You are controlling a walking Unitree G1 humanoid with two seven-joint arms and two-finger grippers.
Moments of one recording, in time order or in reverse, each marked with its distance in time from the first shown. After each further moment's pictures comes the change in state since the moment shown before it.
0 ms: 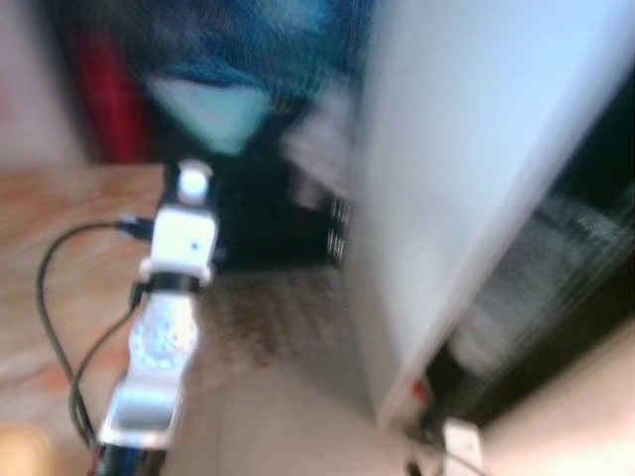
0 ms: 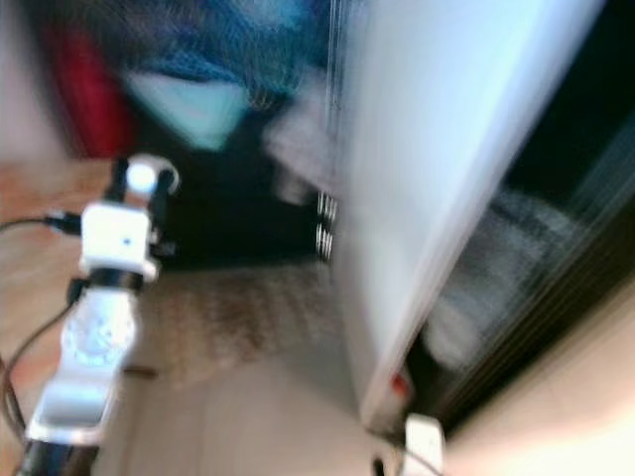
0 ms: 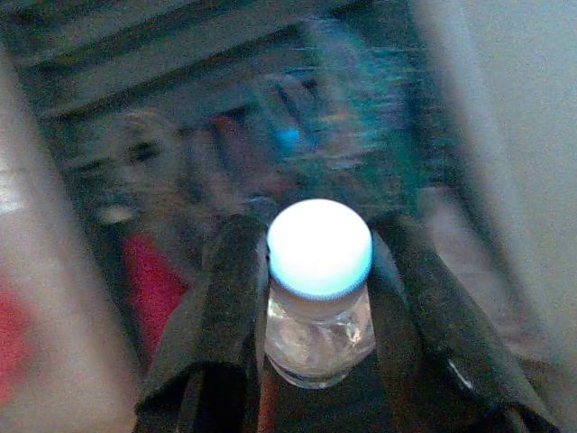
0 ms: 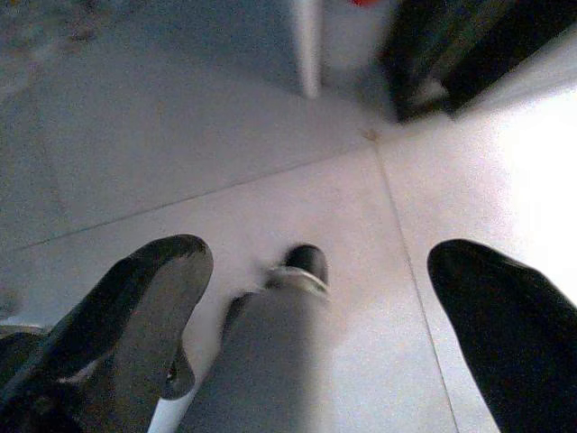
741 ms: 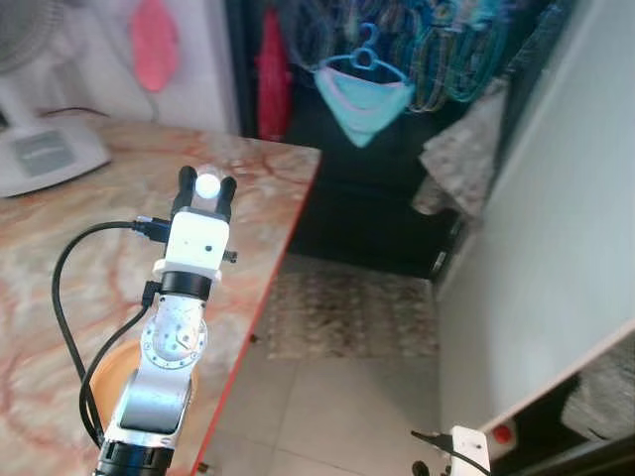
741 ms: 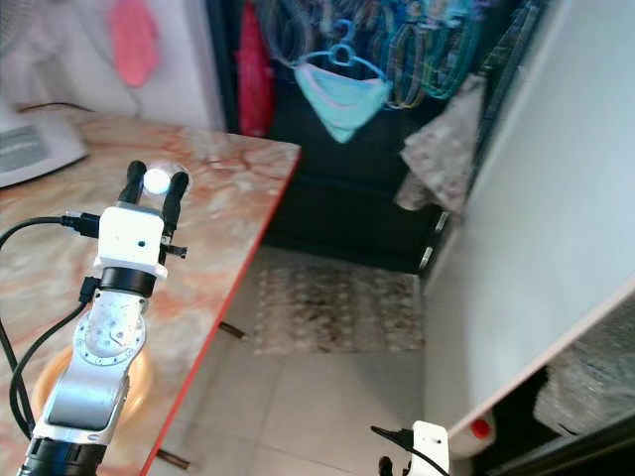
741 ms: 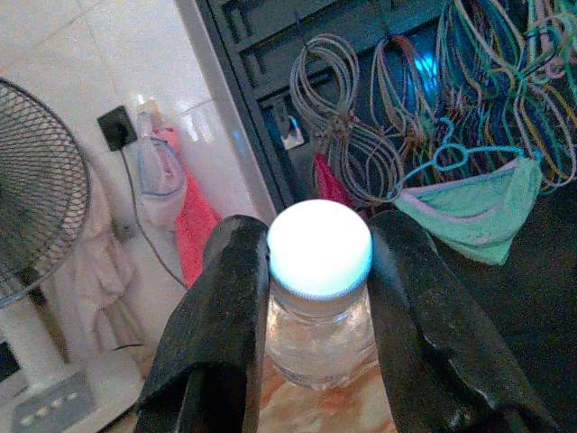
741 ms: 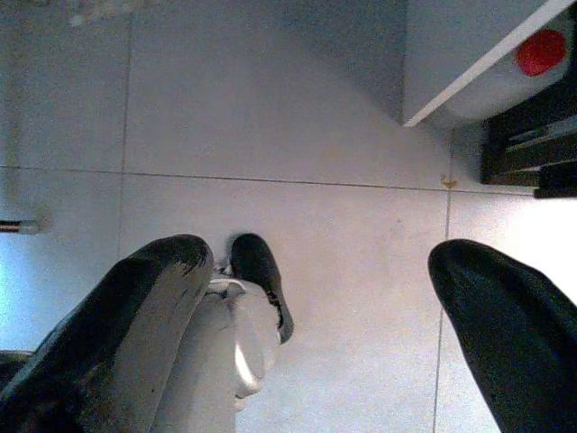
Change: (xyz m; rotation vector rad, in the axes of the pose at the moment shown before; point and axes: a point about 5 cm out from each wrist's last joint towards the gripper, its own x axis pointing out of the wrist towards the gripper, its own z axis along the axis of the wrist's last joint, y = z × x) left arm -0.001 0.006 -0.001 0.038 0.008 0.003; right arm 0.001 0.003 0.006 0.001 -0.020 -0.002
